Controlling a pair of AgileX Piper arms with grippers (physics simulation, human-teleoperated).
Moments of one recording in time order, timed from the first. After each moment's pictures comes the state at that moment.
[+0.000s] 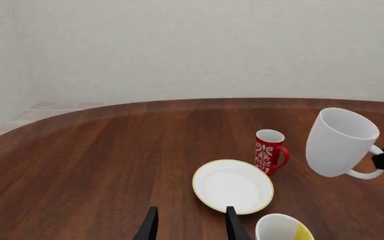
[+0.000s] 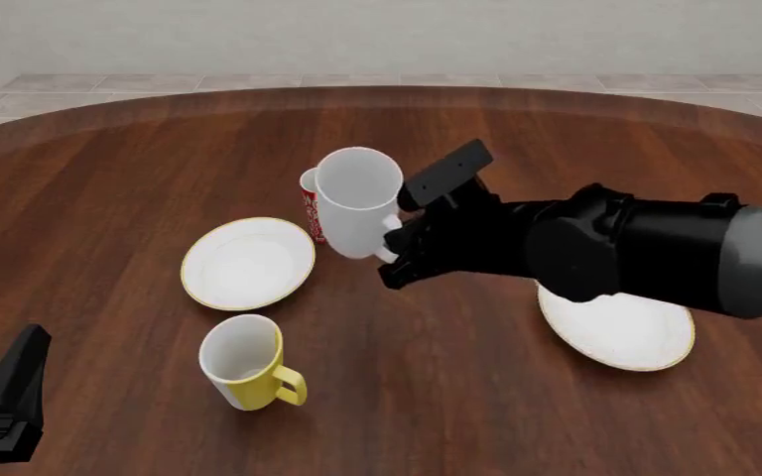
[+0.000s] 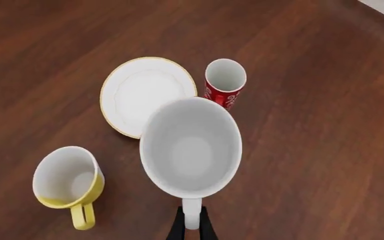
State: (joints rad) left arm 0.00 0.01 0.00 0.00 0.00; right arm 0.69 1.53 -0.97 0.12 -0.07
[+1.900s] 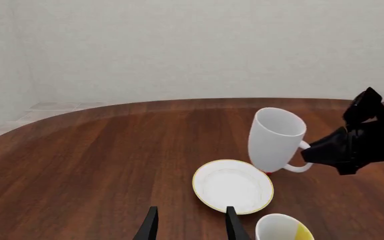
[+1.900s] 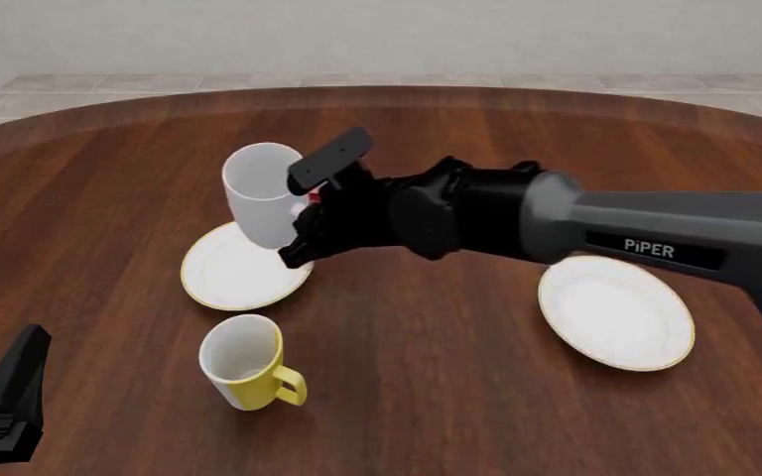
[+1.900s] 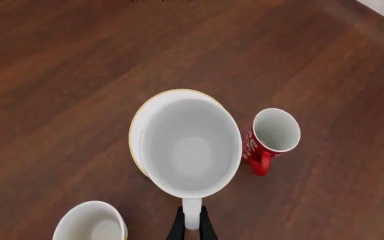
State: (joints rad) left arm 0.00 0.01 0.00 0.00 0.00; right arm 0.79 1.86 -1.36 0.19 -0.07
